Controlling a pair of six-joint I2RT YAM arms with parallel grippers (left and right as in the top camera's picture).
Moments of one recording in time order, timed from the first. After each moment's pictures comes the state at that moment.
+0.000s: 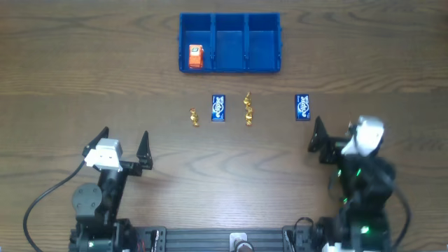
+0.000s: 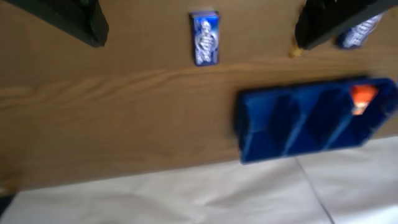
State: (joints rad) left arm 0.01 0.01 0.02 -0.11 0.18 -0.06; right arm -0.09 0.45 0.43 -0.31 -0.09 0.13
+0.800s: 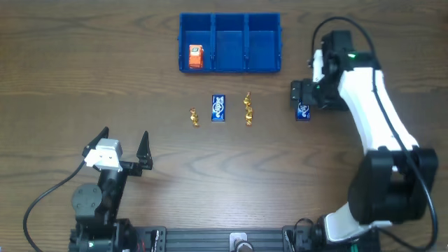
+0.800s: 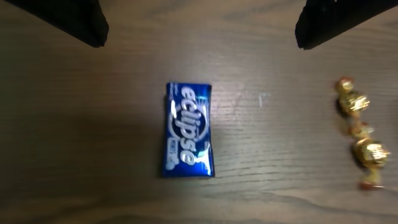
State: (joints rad) left arm 0.01 0.01 0.03 -0.11 0.18 -0.06; right arm 0.03 1.76 1.35 -1.03 -0.06 0.07
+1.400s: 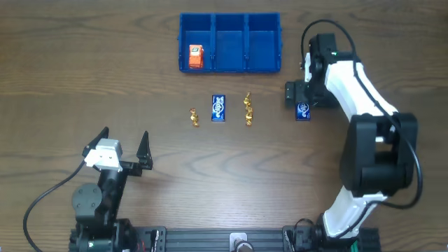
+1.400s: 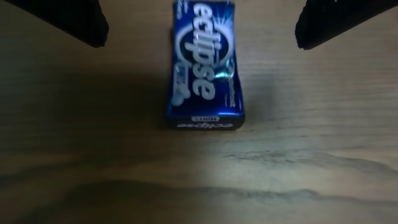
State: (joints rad) left arm 0.01 0.01 0.03 -0.11 0.18 -0.06; right arm 0.05 1.94 1.35 -0.89 0.00 0.07
